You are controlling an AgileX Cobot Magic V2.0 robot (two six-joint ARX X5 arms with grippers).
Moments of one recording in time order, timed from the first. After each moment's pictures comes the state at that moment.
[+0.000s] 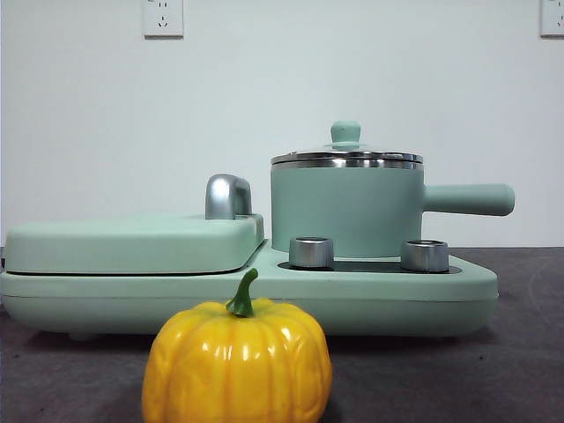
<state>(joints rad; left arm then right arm) -0.02 0.56 0.72 -0.21 0.24 -0.18 0.05 0.42 0.61 -0.30 -0.27 0.02</state>
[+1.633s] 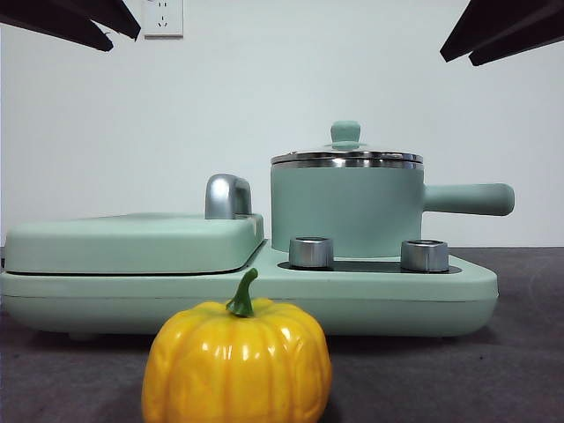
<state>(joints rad) -0.36 0.94 0.86 -0.30 0.32 0.26 0.36 0.85 0.74 -0.30 -0.29 -0.25</state>
